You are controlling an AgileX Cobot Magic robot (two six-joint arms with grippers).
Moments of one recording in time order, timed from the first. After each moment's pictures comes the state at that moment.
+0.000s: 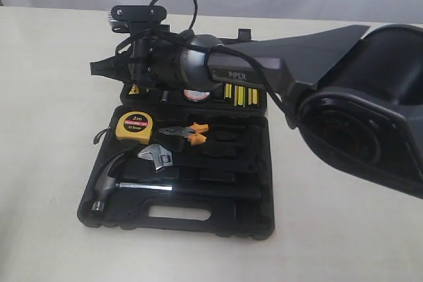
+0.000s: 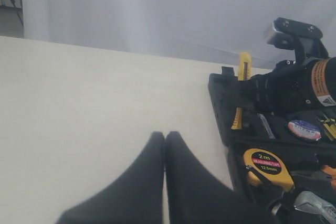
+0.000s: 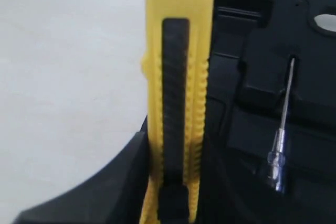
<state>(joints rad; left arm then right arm) -0.10 0.00 0.01 0.02 0.27 -0.18 0.73 2.38 -1.81 -0.96 0.42 1.40</state>
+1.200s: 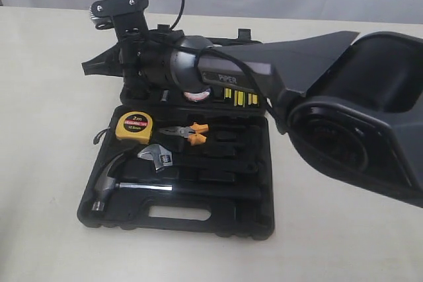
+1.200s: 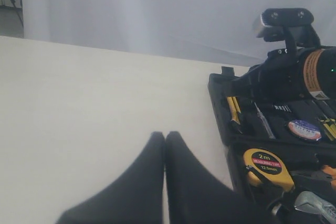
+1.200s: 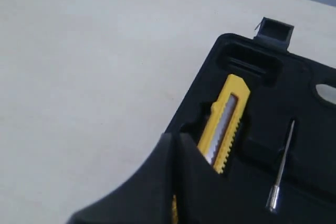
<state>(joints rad) -0.10 0.00 0.01 0.02 0.27 -0.18 0.75 2.40 -1.86 -1.14 0.45 1.37</state>
